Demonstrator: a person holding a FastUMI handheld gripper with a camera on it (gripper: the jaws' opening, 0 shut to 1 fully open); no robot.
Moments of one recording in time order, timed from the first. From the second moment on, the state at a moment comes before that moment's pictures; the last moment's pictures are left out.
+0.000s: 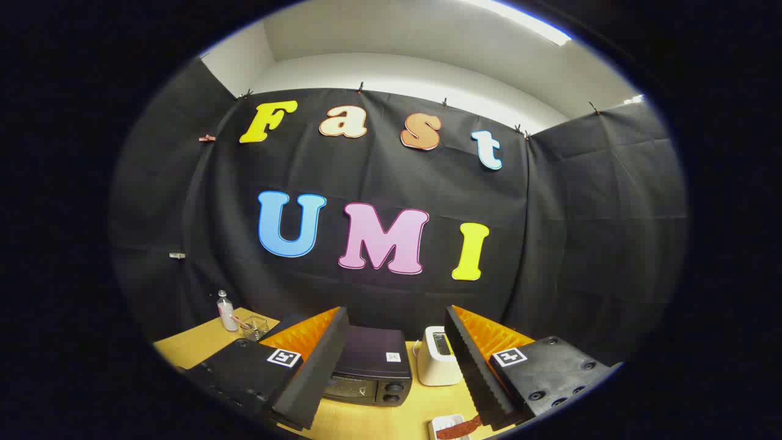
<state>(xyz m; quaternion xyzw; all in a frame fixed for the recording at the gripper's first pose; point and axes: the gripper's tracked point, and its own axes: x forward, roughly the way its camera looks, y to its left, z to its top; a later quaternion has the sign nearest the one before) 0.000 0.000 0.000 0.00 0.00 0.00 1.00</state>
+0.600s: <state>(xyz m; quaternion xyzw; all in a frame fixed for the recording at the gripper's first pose) 0.004 -0.003 -0.006 0.04 0.01 0.00 1.00</state>
